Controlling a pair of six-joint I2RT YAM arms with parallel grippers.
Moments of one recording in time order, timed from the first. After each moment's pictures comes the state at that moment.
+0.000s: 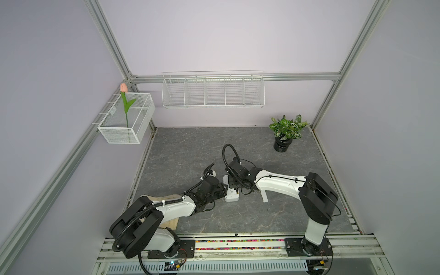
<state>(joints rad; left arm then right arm) -0.79 1.39 0.46 0.24 0.00 -0.94 0.94 1.85 1.22 -0.46 0.22 0.73</state>
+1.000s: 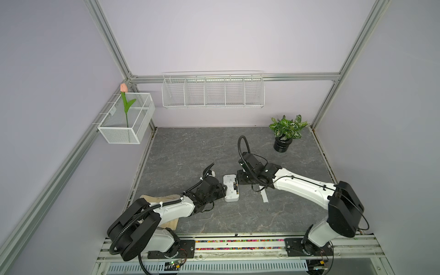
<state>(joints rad) -0.79 1.36 0.46 0.18 -0.01 -0.94 0.84 1.58 1.13 -0.51 0.06 0.67</state>
